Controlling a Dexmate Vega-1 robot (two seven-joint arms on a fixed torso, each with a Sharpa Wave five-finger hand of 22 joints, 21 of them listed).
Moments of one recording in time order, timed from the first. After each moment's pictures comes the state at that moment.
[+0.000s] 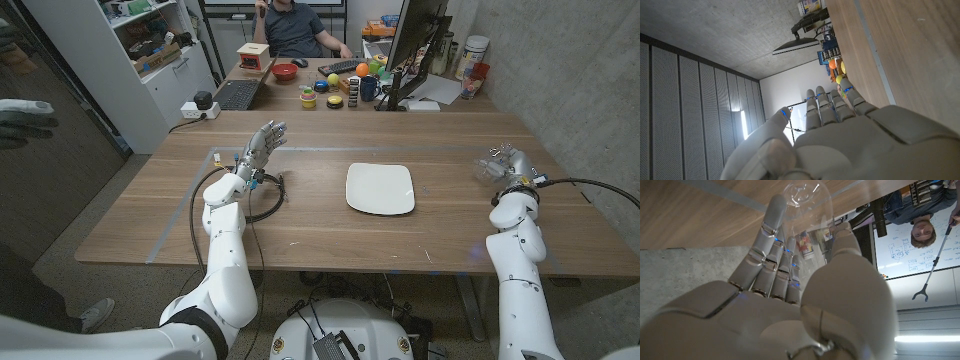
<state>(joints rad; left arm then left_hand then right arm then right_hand) 0.65 -0.24 -0.58 -1.12 0.32 -0.23 -0.65 0.20 0.10 0.55 0.16 0.22 0.34 -0.01 0.19 0.18 0.32 -0.06 0.19 0.18 0.12 -0.04 0.19 0.18 0.02 -0.03 0.67 0.18 -1.05 0.04 0.35 -1.68 -0.90 -0.15 -0.09 0.99 -0.05 0.20 -0.15 0.26 0.49 0.06 0.30 0.21 0.71 0.04 0.50 0.26 0.89 0.00 0.33 0.31 0.99 -0.13 0.89 0.40</state>
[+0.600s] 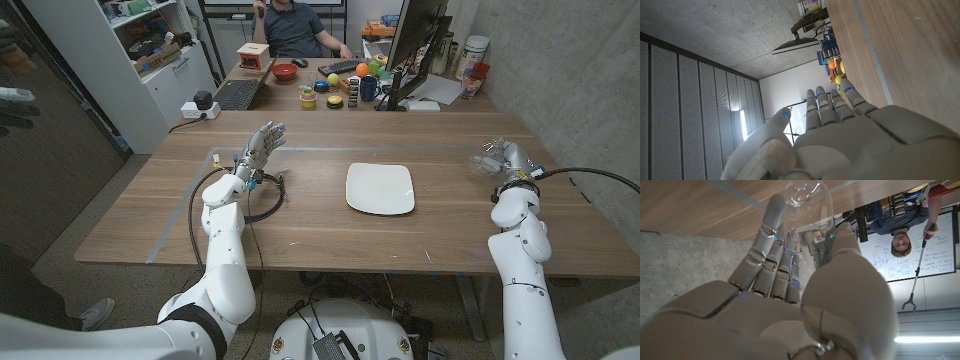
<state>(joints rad) 0.64 -0.23 -0.59 -1.09 0.32 -0.24 -0.66 0.20 0.10 0.55 0.16 0.23 0.34 -0.01 0.19 0.18 0.32 -0.06 0.19 0.18 0.12 -0.04 0.19 0.18 0.02 -0.03 0.67 0.18 -1.09 0.03 0.33 -1.76 -0.94 -0.12 -0.02 0.99 -0.05 0.20 -0.15 0.25 0.50 0.07 0.30 0.21 0.72 0.04 0.50 0.27 0.89 0.00 0.34 0.33 0.99 -0.13 0.92 0.41</state>
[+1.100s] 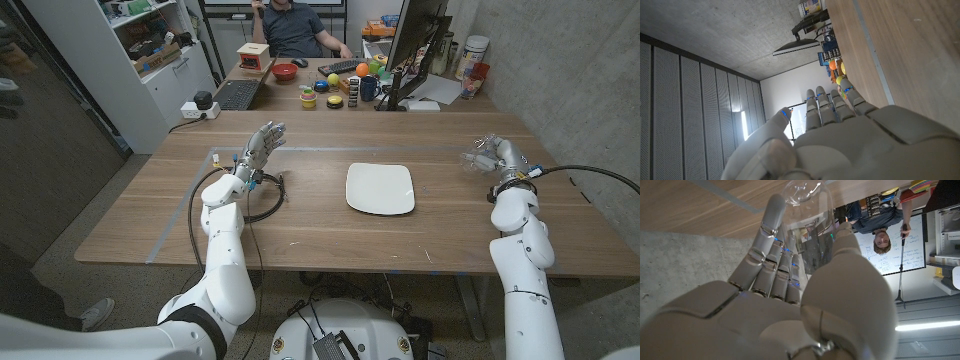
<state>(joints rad) 0.65 -0.23 -0.59 -1.11 0.32 -0.24 -0.67 0.20 0.11 0.54 0.16 0.23 0.34 -0.01 0.19 0.18 0.32 -0.06 0.19 0.18 0.12 -0.04 0.19 0.18 0.02 -0.03 0.67 0.18 -1.13 0.05 0.33 -1.83 -0.93 -0.03 0.02 0.99 -0.05 0.20 -0.15 0.25 0.50 0.07 0.29 0.21 0.72 0.04 0.50 0.27 0.89 0.00 0.34 0.34 0.99 -0.13 0.94 0.42</state>
